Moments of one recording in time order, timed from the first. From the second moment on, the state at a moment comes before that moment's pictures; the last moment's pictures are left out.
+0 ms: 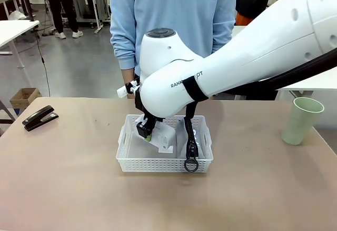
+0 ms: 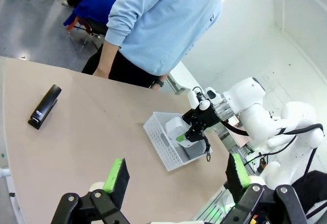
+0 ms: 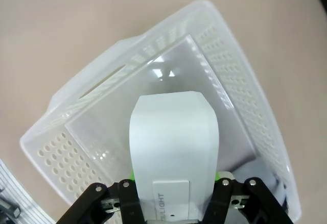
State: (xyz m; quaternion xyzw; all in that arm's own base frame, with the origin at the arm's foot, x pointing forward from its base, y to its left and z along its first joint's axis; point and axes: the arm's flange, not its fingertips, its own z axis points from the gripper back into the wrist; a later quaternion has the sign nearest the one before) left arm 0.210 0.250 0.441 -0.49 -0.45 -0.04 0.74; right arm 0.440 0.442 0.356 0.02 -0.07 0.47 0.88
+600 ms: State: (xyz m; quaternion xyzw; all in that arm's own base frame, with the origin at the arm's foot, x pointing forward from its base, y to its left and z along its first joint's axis) left arm 0.210 0.250 0.441 -0.49 -0.45 -0.04 0.74; right arm 0.447 0.437 0.327 0.02 -0.05 0.48 0.88
